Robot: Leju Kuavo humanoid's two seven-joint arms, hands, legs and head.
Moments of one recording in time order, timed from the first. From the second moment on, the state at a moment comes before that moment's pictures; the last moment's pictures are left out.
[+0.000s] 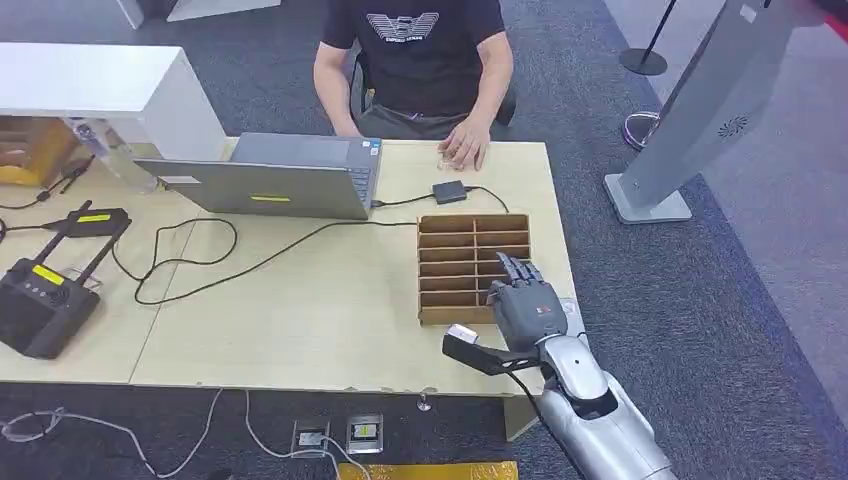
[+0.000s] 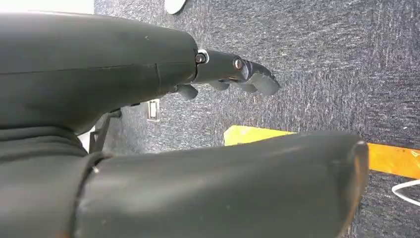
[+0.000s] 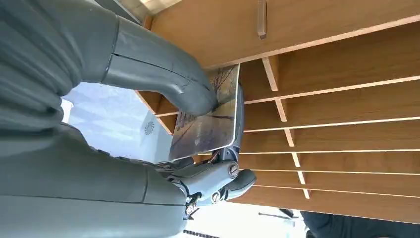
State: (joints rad) left arm -0.19 0.20 -1.26 -0.18 1.13 0.11 0.01; right arm -0.35 -0.14 0.63 -1.09 1.23 -0.06 0.01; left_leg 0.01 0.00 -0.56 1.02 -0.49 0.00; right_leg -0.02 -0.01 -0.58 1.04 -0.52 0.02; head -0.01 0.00
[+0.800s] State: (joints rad) left arm -0.19 0.20 -1.26 -0.18 1.13 0.16 -0.01; right arm -0.63 -0.08 0.49 -1.47 1.28 0.12 0.00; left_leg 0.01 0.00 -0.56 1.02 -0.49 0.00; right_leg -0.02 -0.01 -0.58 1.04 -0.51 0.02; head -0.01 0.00
